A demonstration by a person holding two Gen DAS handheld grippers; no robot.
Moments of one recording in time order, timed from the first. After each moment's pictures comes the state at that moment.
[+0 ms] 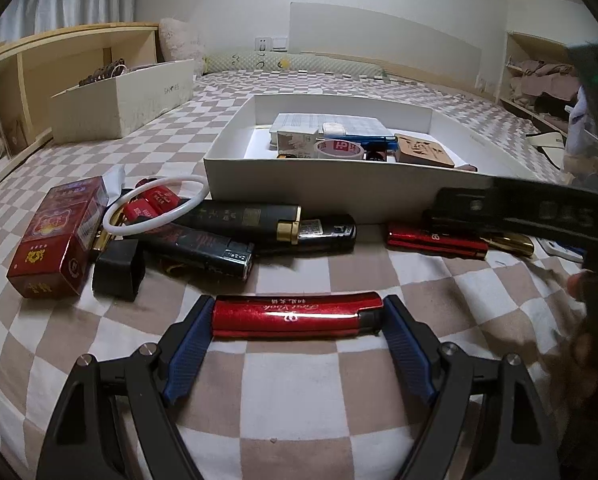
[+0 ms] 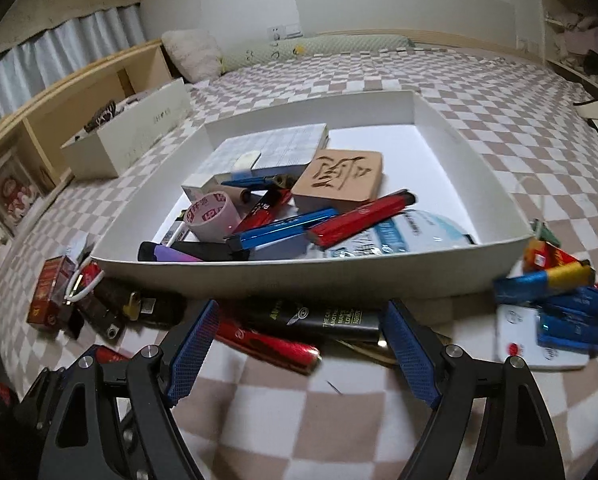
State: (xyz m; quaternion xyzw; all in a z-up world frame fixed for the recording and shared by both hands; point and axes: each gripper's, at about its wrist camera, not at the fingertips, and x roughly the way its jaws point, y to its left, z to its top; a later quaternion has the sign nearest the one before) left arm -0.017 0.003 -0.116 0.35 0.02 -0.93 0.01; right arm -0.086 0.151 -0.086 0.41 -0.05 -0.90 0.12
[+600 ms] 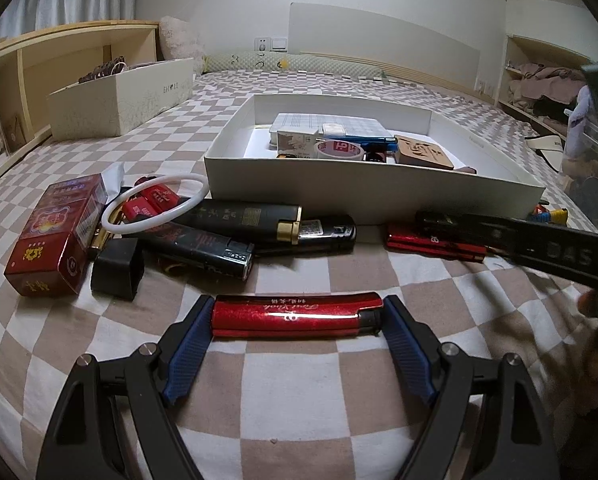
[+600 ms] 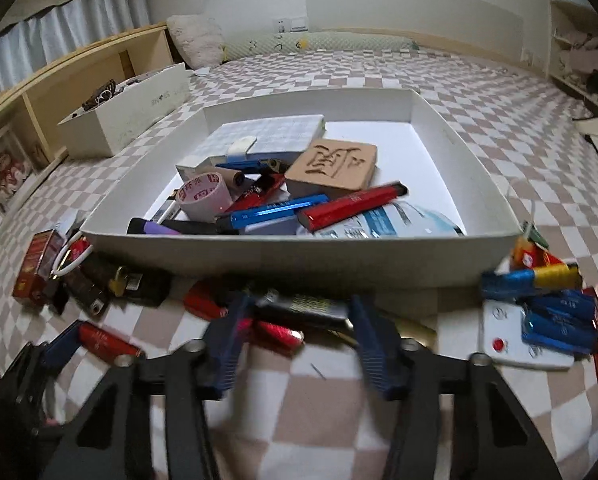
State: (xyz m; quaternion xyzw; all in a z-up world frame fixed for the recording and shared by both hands) left arm -0.017 0.003 -0.116 0.35 0.02 -0.93 0.01; right arm -0.071 0.164 -0.085 0.42 -0.03 -0.90 0.12
